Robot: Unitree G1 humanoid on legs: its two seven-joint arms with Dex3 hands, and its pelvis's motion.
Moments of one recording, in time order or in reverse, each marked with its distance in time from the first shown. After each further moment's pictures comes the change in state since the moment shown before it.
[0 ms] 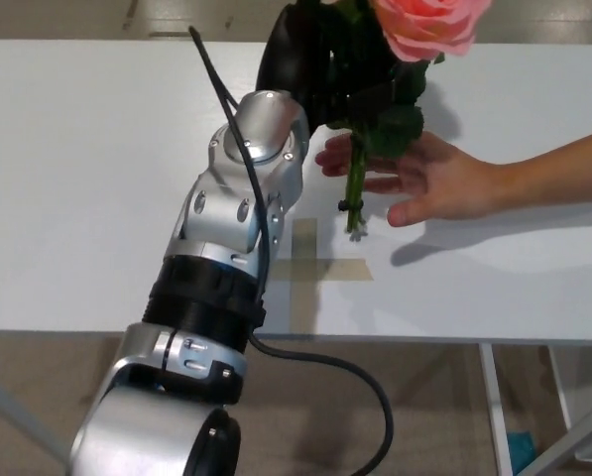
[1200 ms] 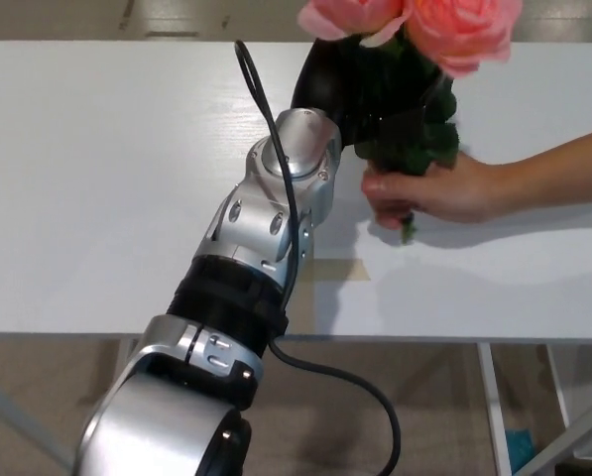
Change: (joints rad) left_arm -0.022 -0.007 -0.104 0.124 -0.033 -0.072 0.057; right_arm -0.043 0.002 0.005 -0.004 0.000 0.000 0.003
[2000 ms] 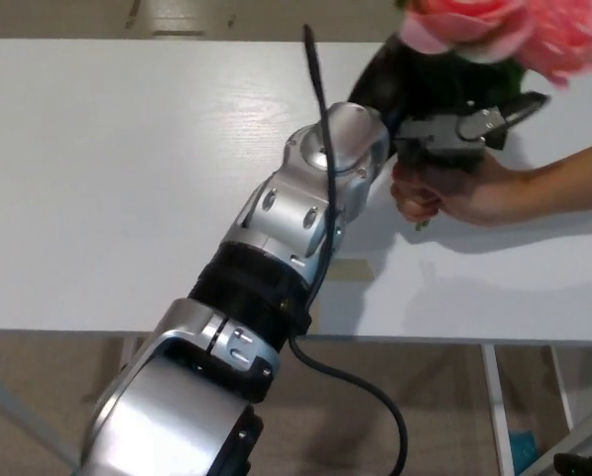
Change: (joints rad) left_arm -0.062 -0.004 -0.155 0.022 -0.045 0.034 -0.201; right_arm -0.017 0.000 -0.010 -0.001 0.002 0.000 0.002
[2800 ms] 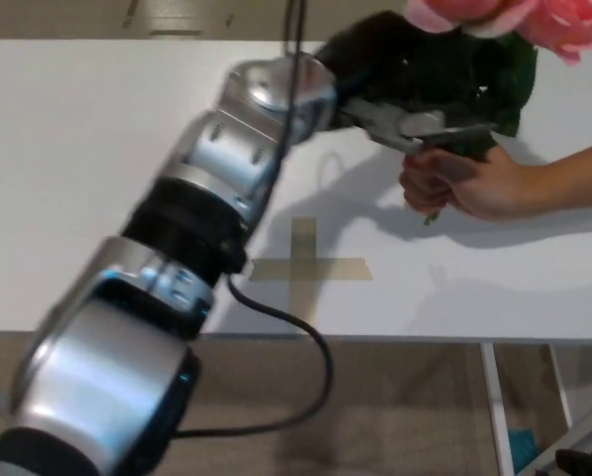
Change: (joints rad) left_arm -0.116 0.250 -0.078 0.046 0.087 0.088 -0.328; right_arm -0.009 0.000 -0.018 0.003 0.002 0.008 0.004
